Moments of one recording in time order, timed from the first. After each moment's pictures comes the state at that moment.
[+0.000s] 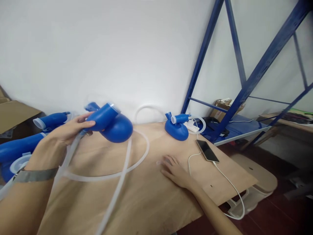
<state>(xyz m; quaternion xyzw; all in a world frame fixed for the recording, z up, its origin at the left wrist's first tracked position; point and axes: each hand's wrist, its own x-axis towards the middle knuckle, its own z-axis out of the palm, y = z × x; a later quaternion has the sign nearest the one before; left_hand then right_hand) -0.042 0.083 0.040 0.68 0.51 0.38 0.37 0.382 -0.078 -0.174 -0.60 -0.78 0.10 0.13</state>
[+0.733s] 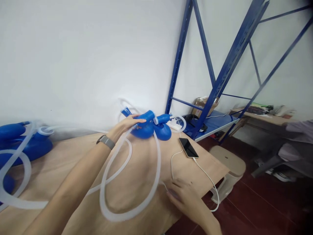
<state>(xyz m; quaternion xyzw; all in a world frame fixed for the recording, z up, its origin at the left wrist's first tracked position) 0.237 0.148 -0.001 0.64 0.34 0.28 0.62 0.398 -0.190 -0.130 -0.67 -0.71 0.10 0.17</state>
